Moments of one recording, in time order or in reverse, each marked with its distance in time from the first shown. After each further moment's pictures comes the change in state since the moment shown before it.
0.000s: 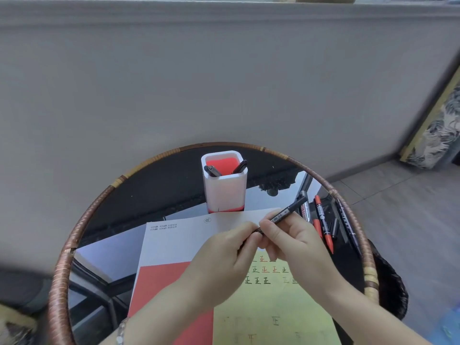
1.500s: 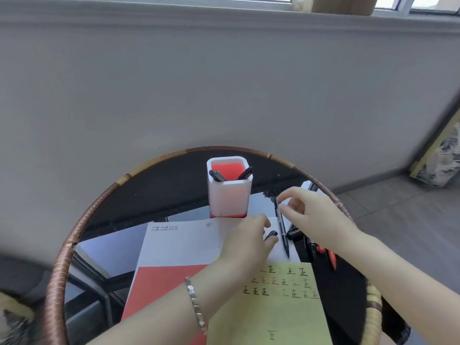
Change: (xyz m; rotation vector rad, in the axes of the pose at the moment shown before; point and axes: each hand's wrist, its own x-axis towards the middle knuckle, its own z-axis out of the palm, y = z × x) left_hand 0.061 -0.021 0.045 0.230 0.025 -0.315; right_hand 0.071 0.000 -0.058 -0.977 -0.057 -0.126
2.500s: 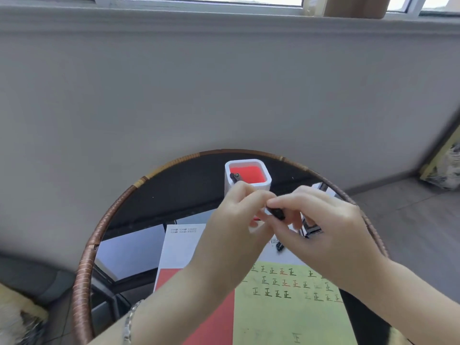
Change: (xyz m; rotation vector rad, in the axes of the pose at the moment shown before) left_hand -0.049 0.000 -0.082 -0.222 0.419 0.470; right_hand -0.035 -0.082 -0.001 0.065 0.374 -0.631
